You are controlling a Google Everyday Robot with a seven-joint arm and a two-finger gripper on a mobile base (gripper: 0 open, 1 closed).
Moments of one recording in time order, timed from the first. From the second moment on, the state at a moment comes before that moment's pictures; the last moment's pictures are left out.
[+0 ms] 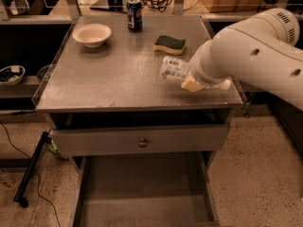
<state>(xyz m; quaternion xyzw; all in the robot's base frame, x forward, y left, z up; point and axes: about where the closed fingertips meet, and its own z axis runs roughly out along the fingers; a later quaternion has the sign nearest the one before) 0.612 -0.124 0.883 -0.55 0.74 -0.16 0.36</state>
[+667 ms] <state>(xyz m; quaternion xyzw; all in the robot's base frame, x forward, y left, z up) 0.613 -0.089 0.867 -0.61 0.70 -0.11 0.35</state>
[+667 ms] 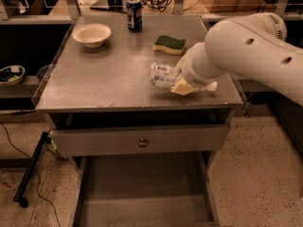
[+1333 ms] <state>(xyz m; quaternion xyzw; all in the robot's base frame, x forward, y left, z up) 0.605 -0.068 0.855 -0.65 0.68 -0.08 0.34</state>
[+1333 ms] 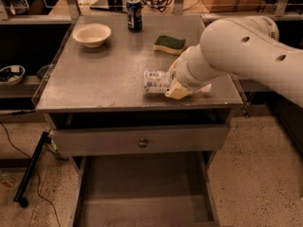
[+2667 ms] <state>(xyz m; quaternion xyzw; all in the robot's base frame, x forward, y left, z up) 0.605 -0.068 0.855 -0.65 0.68 -0.08 0.34</state>
